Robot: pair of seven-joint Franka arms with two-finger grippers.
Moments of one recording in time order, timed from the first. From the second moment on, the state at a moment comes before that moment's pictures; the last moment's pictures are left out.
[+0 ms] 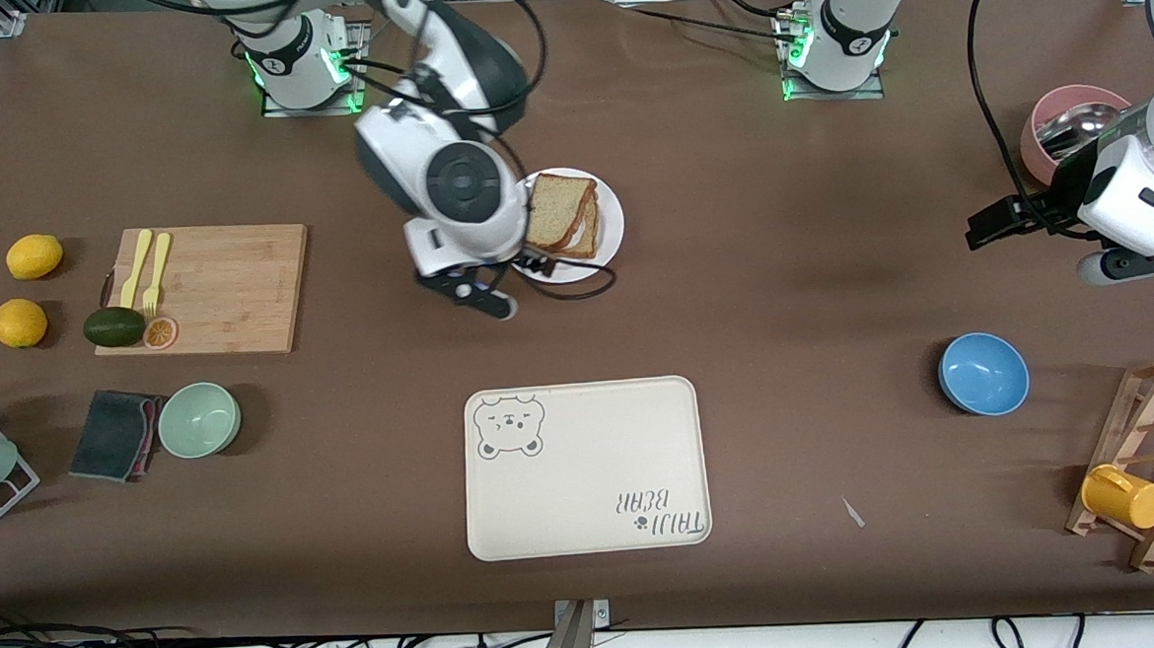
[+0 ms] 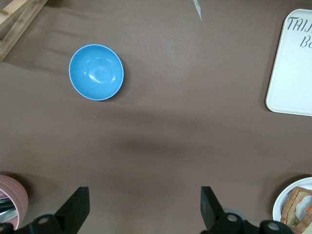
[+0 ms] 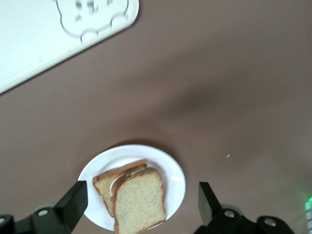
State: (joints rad) left arm 0.03 0.15 -0.08 -1.53 -0.02 1.56 -0.22; right arm 0.37 0.56 0.33 -1.34 -0.05 1.68 1.09
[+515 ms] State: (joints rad) left arm 0.03 0.18 -0.08 -1.53 -0.02 1.55 -0.22; right arm 0.08 0.43 0.29 -1.33 -0.04 1.53 0.52
